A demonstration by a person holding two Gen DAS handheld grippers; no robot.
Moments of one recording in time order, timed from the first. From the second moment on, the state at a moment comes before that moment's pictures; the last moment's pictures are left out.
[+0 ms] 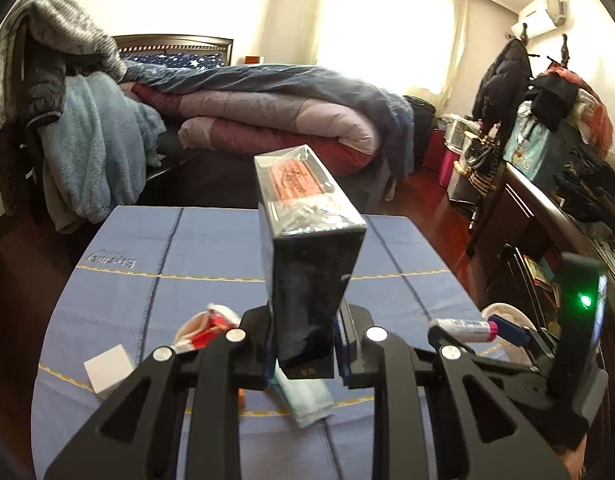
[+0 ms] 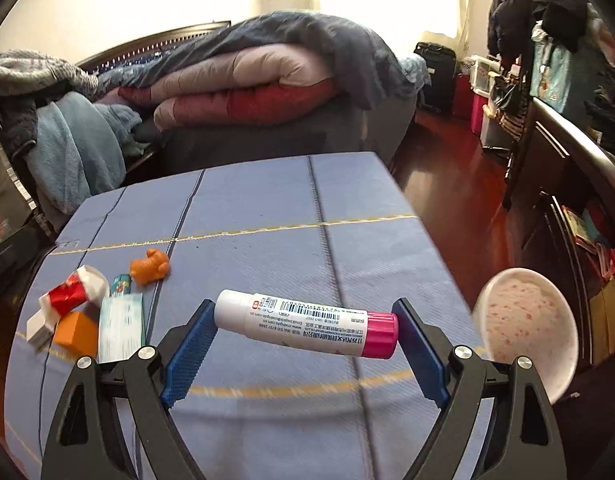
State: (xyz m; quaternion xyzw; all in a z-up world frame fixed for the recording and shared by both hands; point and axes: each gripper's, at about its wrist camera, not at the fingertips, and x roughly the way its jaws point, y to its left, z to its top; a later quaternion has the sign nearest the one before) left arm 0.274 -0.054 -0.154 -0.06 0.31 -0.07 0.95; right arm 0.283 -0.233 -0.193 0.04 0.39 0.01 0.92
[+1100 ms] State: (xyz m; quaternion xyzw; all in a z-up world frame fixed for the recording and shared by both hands) left arm 0.271 -0.319 -0.161 0.07 0.30 -0.29 0.91; right arm 0.183 -0.453 -0.205 0.12 0.34 -0.18 0.92
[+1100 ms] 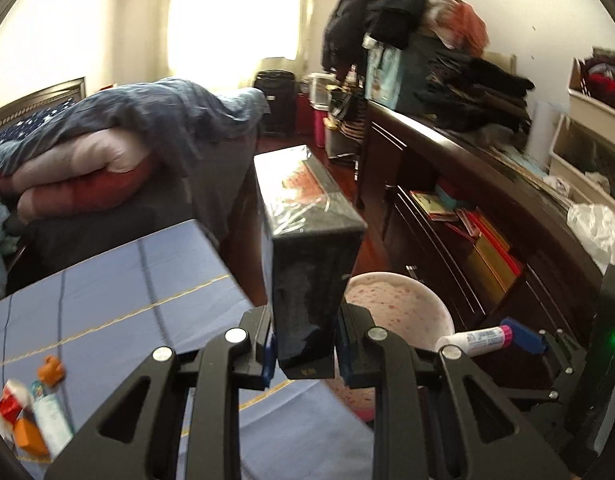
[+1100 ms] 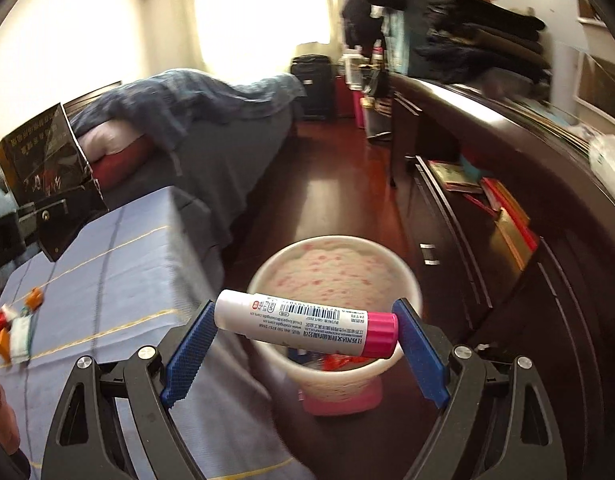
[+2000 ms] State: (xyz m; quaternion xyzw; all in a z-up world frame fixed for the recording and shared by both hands) left arm 0.330 -0.443 -0.195 0.09 0.33 -0.35 0.87; right arm 0.241 -0.518 -0.261 0.07 0.34 -0.22 0.91
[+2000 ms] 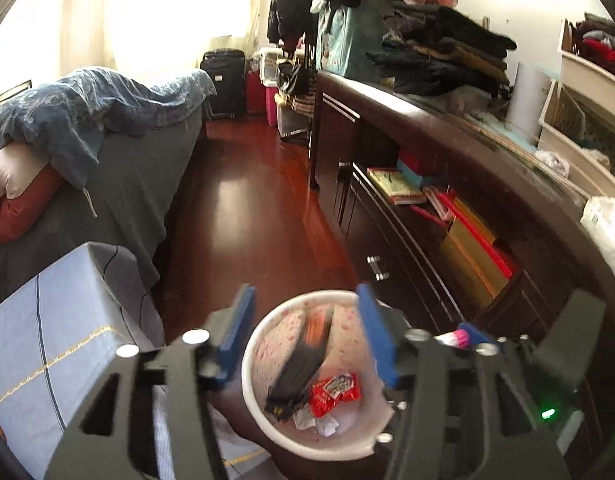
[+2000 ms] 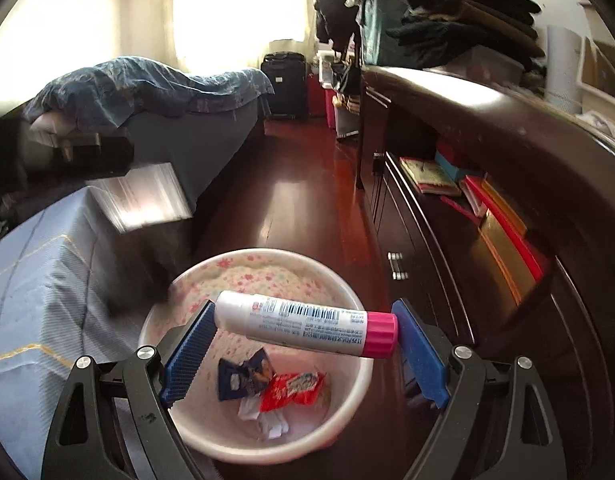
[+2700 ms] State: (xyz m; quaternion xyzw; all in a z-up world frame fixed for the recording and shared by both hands) left arm 0.306 -0.332 -0.151 0.05 0.29 -0.24 0.92; right arm 0.211 -0.474 -0.217 0.11 0.33 -0.17 0.92
